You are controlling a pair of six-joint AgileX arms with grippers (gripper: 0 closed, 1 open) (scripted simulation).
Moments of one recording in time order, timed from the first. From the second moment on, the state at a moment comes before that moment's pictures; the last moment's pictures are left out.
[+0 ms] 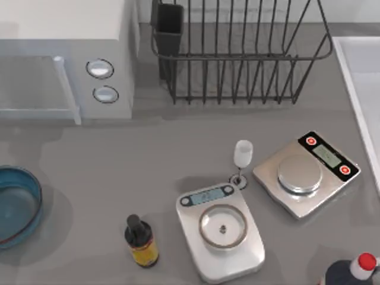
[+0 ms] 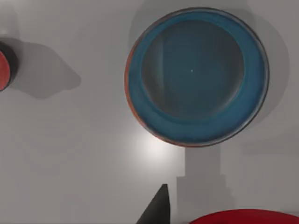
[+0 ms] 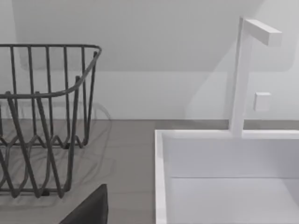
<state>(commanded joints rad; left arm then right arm) 0.05 1.72 1.94 -1.75 -0.02 0.08 0.00 0.00 0.00 0.00 0.00 0.00</state>
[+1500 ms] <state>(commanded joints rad) -0.63 2.22 2.21 -1.56 0.00 -0.60 0.00 0.00 0.00 0.00 0.00 0.00</state>
